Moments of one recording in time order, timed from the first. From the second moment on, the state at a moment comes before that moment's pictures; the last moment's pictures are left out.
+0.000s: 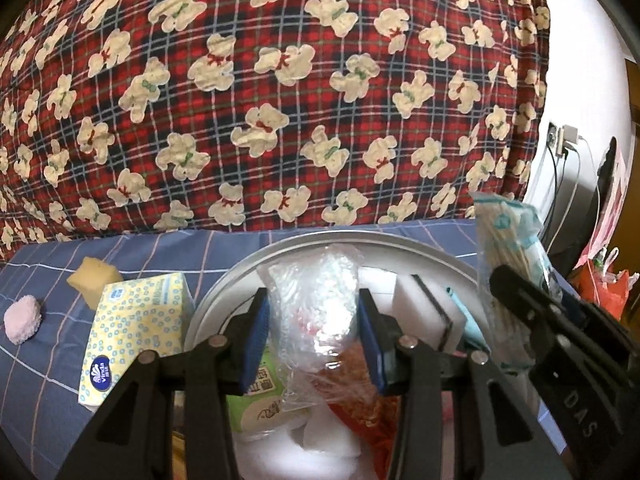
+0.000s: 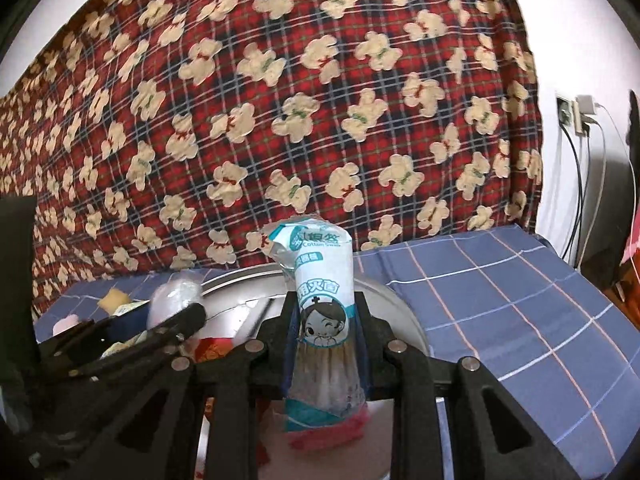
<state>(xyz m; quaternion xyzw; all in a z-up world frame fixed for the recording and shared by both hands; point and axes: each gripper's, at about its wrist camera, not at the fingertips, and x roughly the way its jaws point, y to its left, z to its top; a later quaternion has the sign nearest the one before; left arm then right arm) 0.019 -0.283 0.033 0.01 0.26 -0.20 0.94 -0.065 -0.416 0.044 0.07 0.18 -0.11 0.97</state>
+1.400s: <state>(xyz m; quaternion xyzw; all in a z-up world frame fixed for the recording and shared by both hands) 0.009 -0.285 0.028 0.03 0.26 -0.20 0.94 -0.069 -0.442 0.052 0.20 0.08 -0.12 0.97</state>
